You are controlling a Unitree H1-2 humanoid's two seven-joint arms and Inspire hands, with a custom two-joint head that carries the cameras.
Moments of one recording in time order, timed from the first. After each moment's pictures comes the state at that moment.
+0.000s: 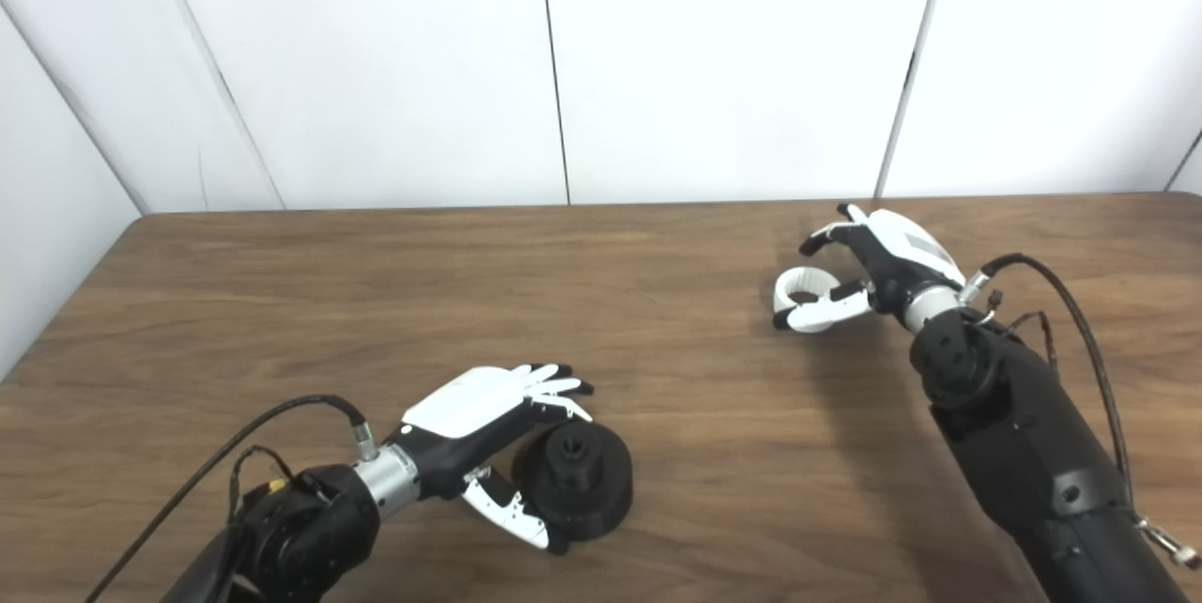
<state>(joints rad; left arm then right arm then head) -0.22 0.38 -0.41 -0.21 0.69 0.06 -0.47 -0.58 -0.44 0.29 0.25 -0.59 0.35 0.24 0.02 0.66</state>
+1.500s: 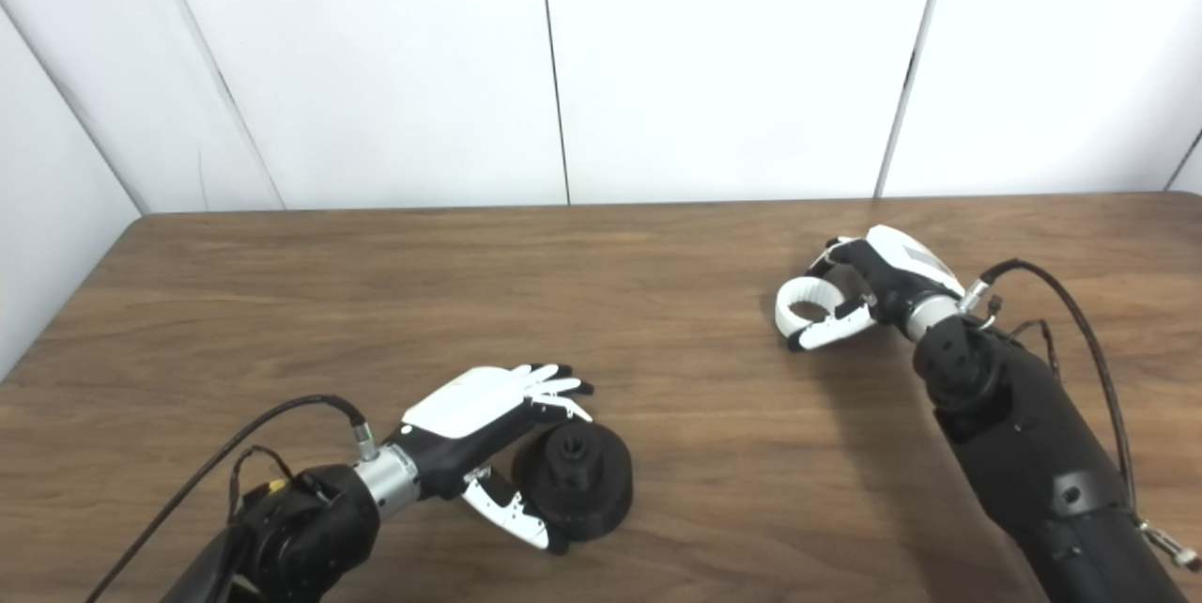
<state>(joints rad) -0.22 0.38 -0.41 -0.22 0.69 0.06 -0.48 -0.58 -0.44 0.26 0.29 -0.58 0.32 0.24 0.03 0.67</state>
